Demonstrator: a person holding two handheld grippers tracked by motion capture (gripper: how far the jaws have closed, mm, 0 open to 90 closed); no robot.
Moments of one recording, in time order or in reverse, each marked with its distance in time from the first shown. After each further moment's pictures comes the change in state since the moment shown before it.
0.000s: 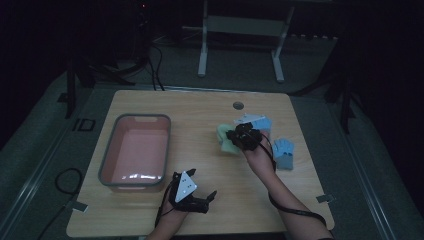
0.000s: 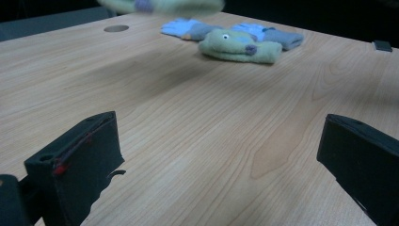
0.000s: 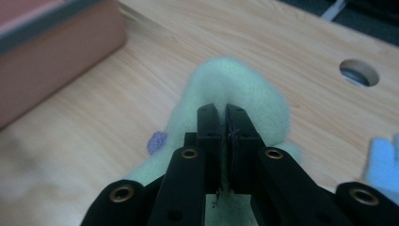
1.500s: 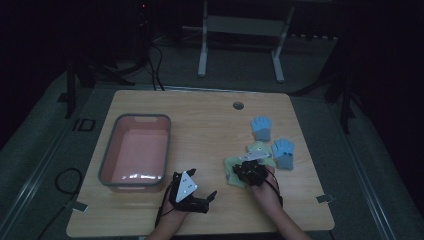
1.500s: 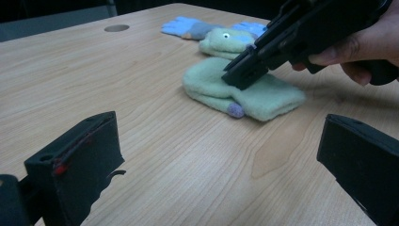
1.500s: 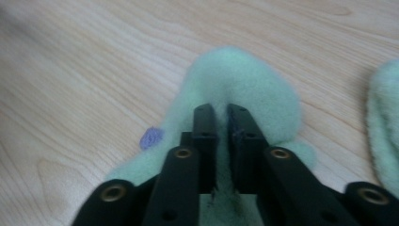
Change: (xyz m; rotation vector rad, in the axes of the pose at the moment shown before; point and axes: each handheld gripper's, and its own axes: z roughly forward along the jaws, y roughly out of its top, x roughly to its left) left arm 0.000 0.000 0.001 0.004 0.003 0.005; right arm 0.025 -0.107 0.000 0.110 0.009 0.025
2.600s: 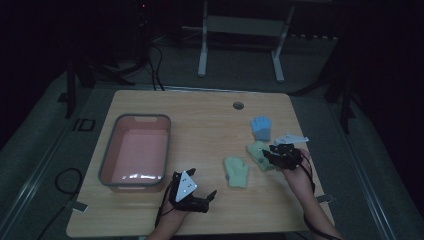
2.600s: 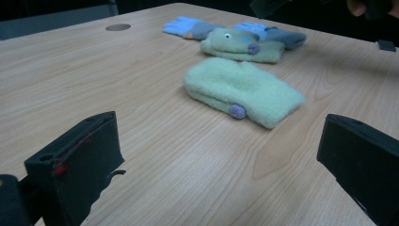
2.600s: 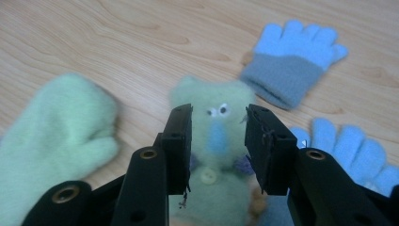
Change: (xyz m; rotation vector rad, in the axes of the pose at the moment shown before) left arm 0.001 0.000 0.000 0.001 0.004 -0.009; right arm -0.098 0.001 -0.053 -0.082 -0.119 0.044
